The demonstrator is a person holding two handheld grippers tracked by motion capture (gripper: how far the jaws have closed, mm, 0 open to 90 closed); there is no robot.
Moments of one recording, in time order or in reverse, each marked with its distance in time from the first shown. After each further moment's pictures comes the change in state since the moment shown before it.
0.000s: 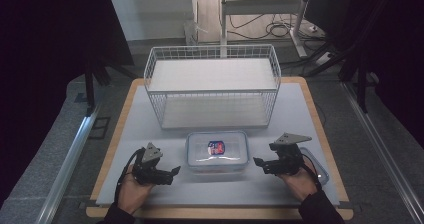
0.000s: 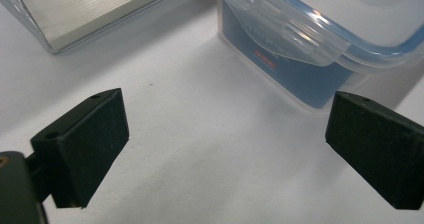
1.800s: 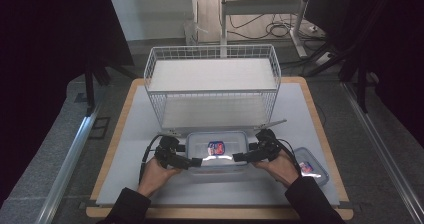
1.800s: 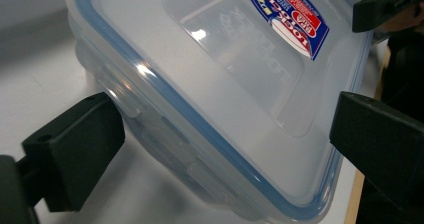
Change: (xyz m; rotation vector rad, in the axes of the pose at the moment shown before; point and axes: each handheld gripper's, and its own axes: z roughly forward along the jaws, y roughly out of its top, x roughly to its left) left arm 0.002 0.049 0.052 0.078 -0.454 -0.173; right arm -0.001 0.034 0.058 0.145 0.345 0.201
